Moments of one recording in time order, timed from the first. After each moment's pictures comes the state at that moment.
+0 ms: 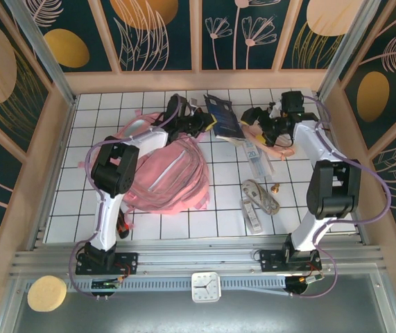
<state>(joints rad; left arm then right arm) -0.47 2.21 1.62 0.13 0.61 -1.15 0.06 1.74 1.37 -0.58 -0.67 0.62</state>
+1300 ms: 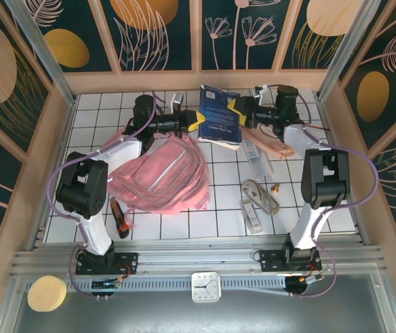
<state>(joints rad) -0.39 1.84 1.24 0.47 1.04 -1.32 0.11 1.83 1.29 0.20 -1.14 0.92</state>
